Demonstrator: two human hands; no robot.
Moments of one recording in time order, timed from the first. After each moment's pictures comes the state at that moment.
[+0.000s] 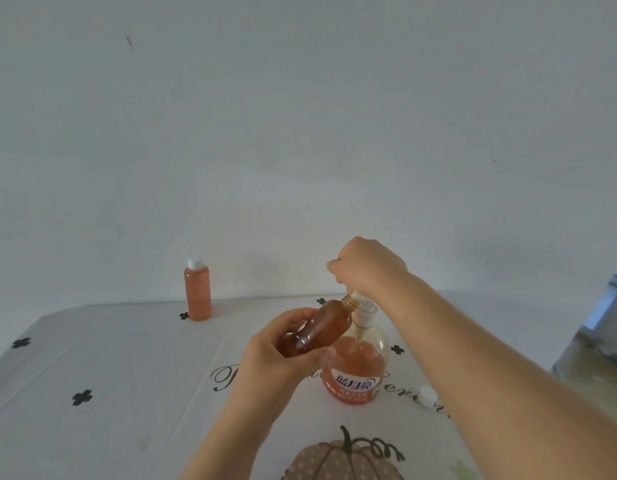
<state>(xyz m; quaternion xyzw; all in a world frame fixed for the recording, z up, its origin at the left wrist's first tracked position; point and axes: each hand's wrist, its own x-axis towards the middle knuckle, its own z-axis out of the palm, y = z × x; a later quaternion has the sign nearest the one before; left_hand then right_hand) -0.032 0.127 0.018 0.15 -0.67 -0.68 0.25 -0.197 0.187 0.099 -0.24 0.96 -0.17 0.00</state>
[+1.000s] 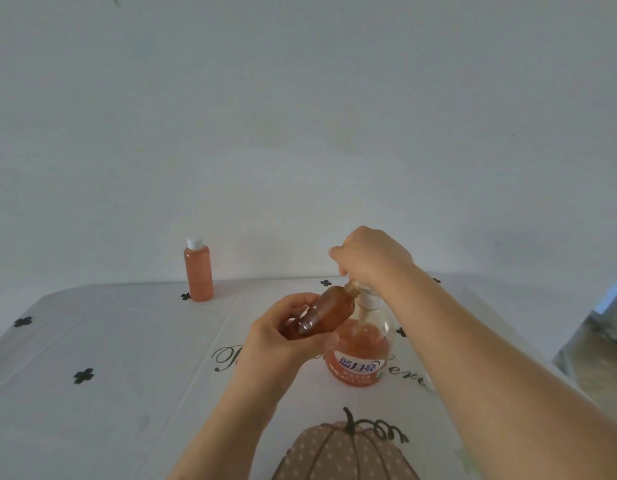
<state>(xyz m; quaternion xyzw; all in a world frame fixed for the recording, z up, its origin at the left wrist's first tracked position) -0.038 0.126 0.010 0.15 -0.65 -0.71 0.23 -0.201 0.186 0.082 -0.22 0.96 -0.19 0.02</state>
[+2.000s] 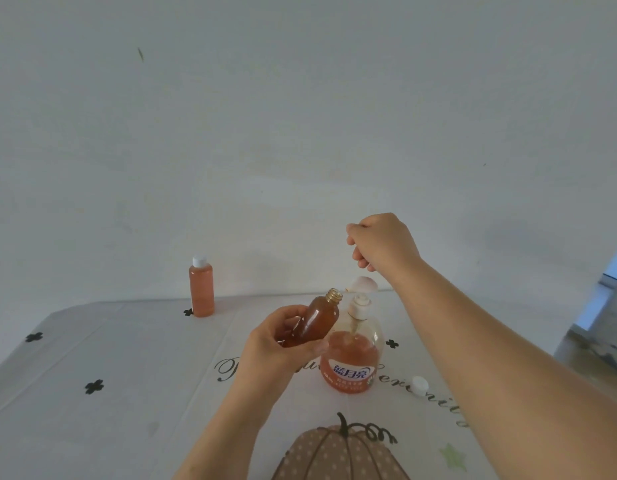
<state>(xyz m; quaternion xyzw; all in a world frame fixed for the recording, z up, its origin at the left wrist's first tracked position) -0.035 0.121 0.005 0.16 -0.69 -0.67 0.24 -0.189 0.209 0.123 -0.19 0.89 -0.41 -0.05</state>
